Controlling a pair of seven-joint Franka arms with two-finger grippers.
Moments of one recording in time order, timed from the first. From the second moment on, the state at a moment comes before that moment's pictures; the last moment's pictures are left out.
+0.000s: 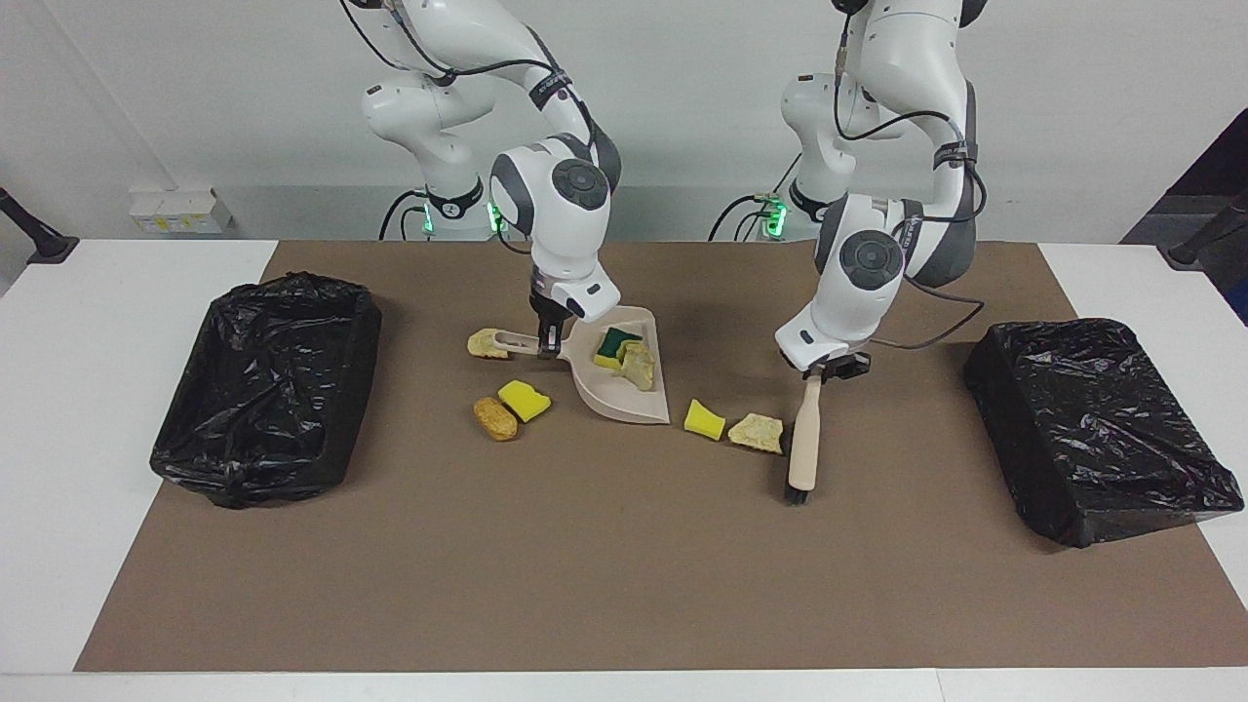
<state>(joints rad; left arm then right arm) -0.27 0.22 -0.10 -1.98 0.08 2.00 0.04 0.46 0.14 0.06 -2.02 -0.22 2.03 -0.98</state>
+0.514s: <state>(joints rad) -0.53 0.14 -0.12 -2.08 0.06 1.96 -0.12 0.46 0.14 0.06 -2.02 -0.22 2.03 -0.98</state>
